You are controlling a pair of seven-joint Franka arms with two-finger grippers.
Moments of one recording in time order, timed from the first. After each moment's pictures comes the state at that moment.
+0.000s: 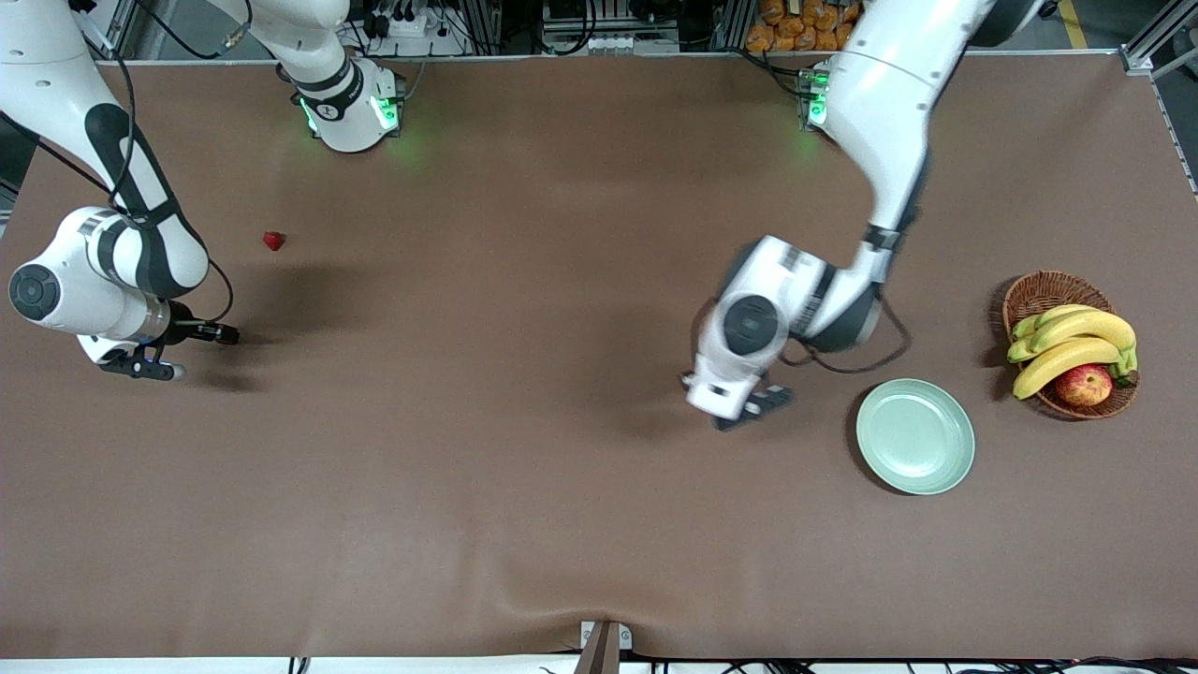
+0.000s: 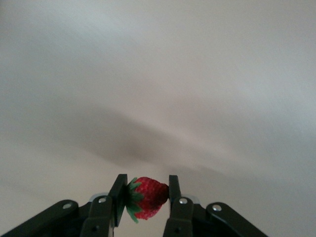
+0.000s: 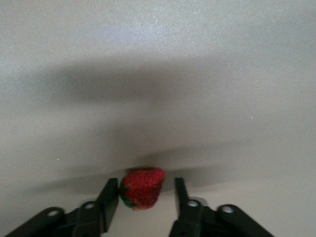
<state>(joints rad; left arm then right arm) -0.41 0.68 -0.04 -1.57 0.03 2.13 -0.92 -0.30 0.43 -0.05 -2.16 -0.06 2.40 -0.13</state>
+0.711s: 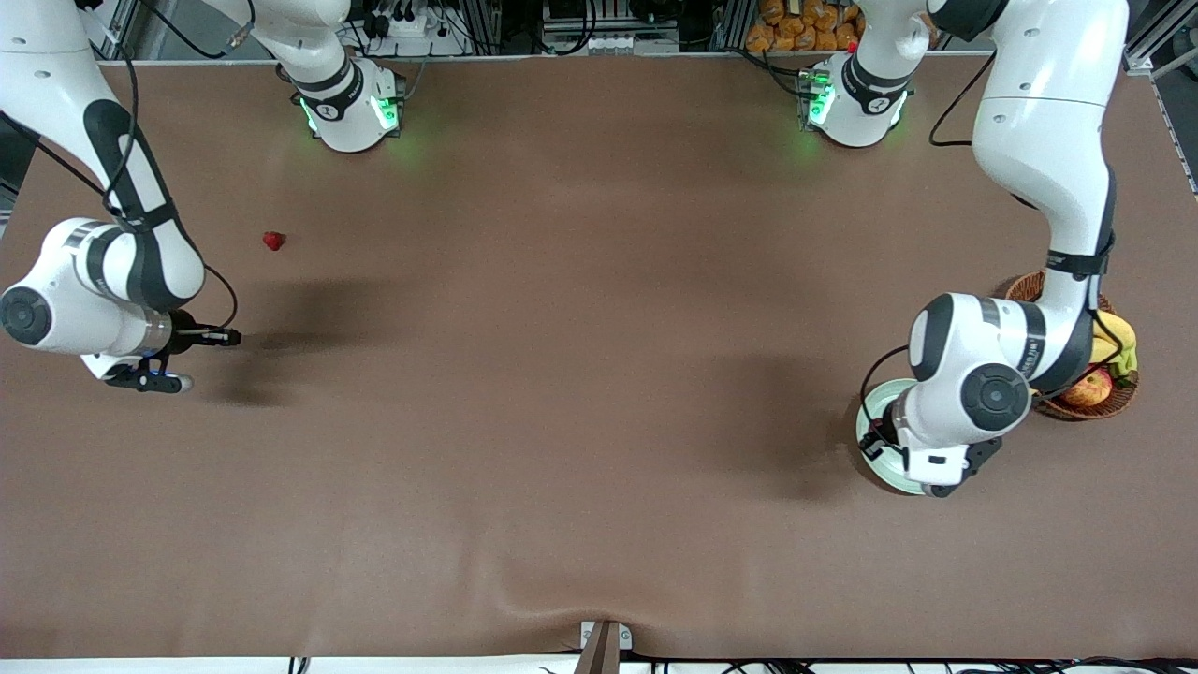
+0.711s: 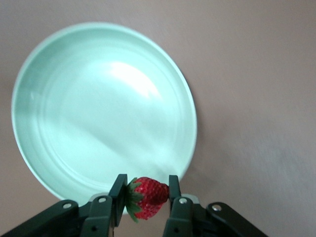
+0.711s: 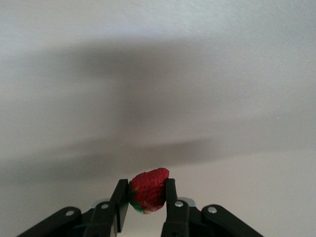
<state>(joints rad) -0.08 0.68 -0.05 -1.55 0.11 2.17 -0.89 -0.23 0.41 -0.03 -1.97 0.00 2.07 -0.11</state>
